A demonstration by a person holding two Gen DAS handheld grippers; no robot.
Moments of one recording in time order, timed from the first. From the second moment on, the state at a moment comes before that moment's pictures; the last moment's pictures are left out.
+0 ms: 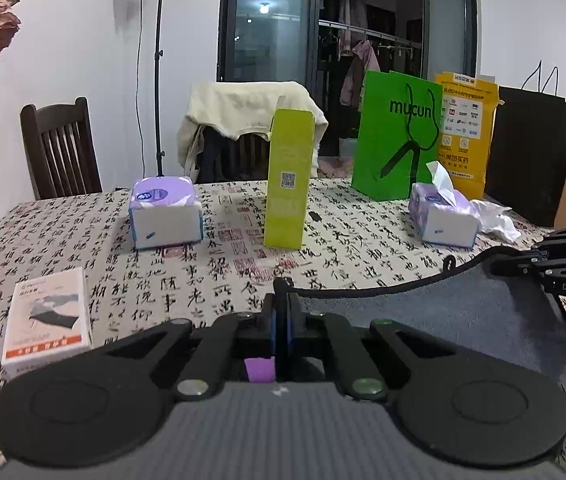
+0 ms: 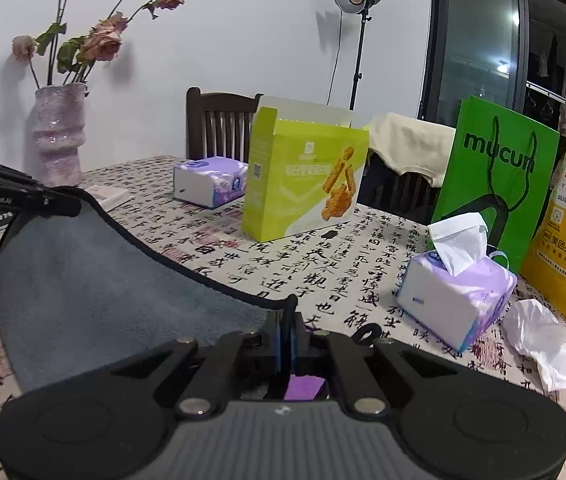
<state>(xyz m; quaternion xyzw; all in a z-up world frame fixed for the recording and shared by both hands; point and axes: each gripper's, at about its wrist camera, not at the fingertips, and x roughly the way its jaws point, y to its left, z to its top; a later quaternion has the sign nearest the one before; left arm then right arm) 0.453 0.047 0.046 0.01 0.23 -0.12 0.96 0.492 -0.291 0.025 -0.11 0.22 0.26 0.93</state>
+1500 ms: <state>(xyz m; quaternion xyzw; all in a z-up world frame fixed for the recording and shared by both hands) 0.502 0.052 0.015 0.03 0.30 -0.11 0.95 0.553 -0.290 0.001 -0.08 0.29 0.23 0.93</state>
